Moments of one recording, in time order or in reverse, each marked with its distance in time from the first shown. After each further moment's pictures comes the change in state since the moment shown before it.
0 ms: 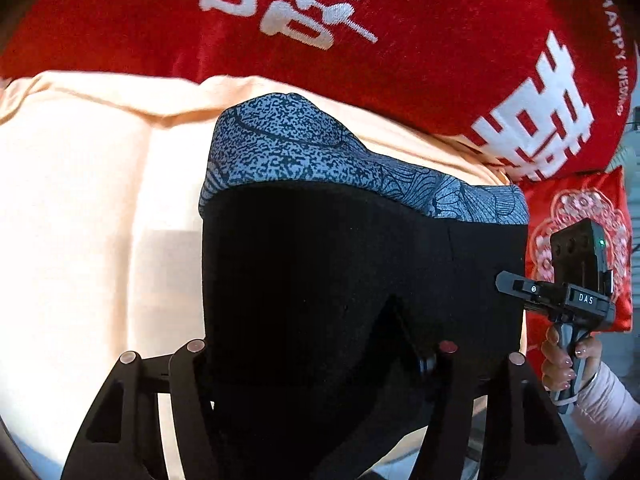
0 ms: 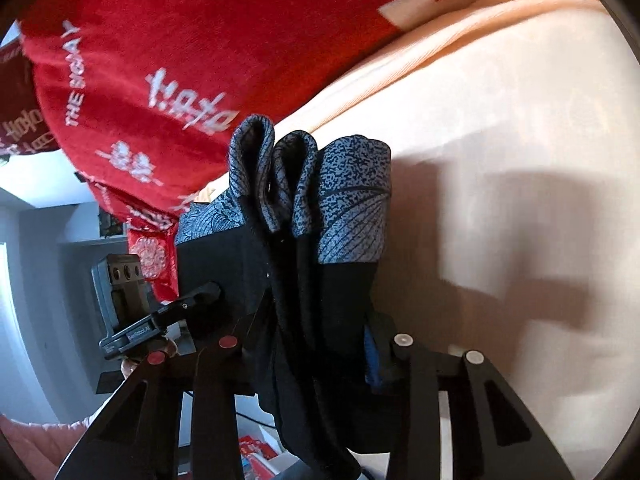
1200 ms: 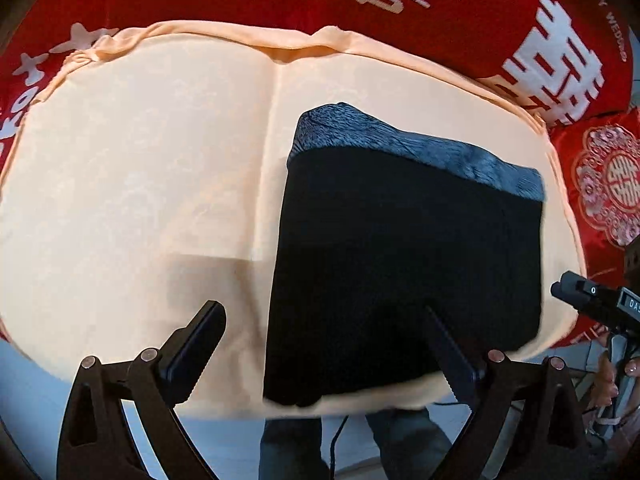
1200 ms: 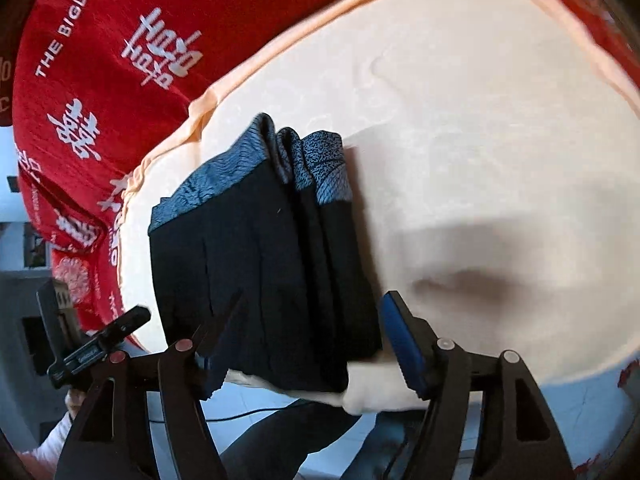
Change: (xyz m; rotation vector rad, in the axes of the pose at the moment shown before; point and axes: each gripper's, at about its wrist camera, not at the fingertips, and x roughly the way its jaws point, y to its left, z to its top) left arm -0.086 0.059 -0.146 0.051 -0.016 0.215; right arm -0.011 0.034 -0.186 0.071 -0.184 -0.362
